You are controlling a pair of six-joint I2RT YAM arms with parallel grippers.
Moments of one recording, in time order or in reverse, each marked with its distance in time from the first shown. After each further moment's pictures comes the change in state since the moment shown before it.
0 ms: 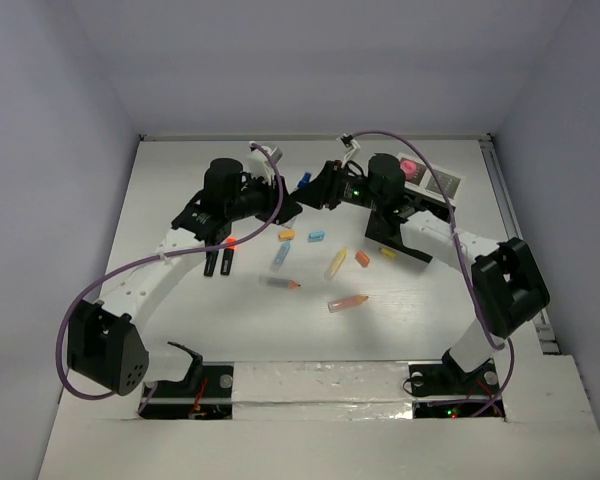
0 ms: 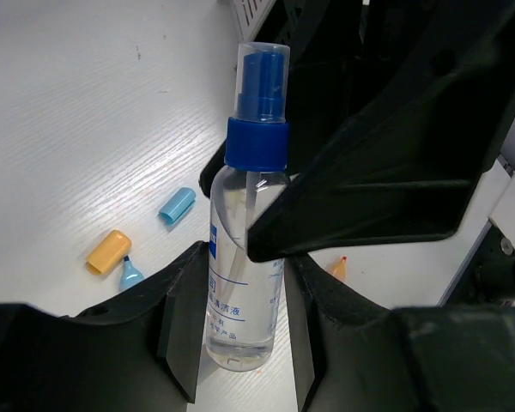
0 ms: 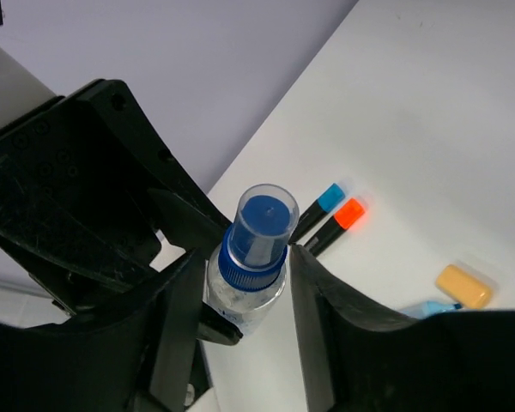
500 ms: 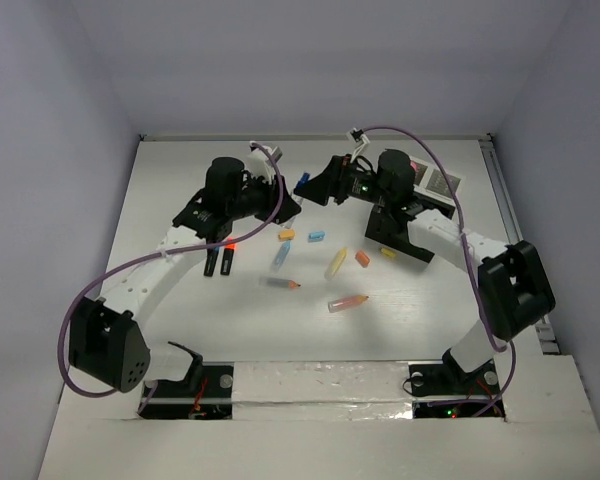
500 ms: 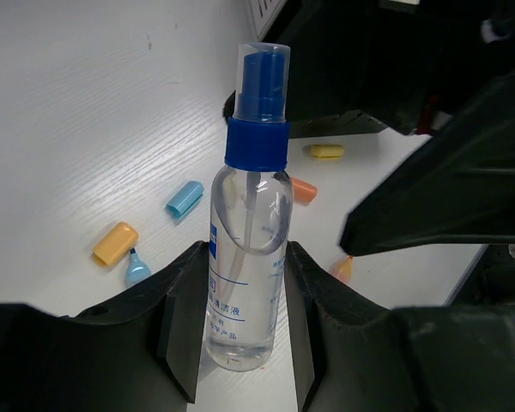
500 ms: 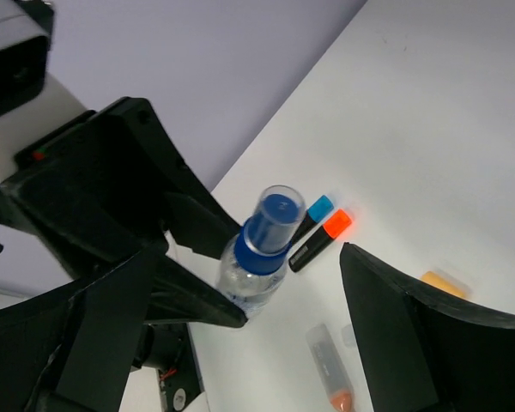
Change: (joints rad) left arm 0.005 0.023 0.014 -0.035 -0.027 -0.002; right arm -0.043 -0.032 -0.005 0.001 -0.022 -0.011
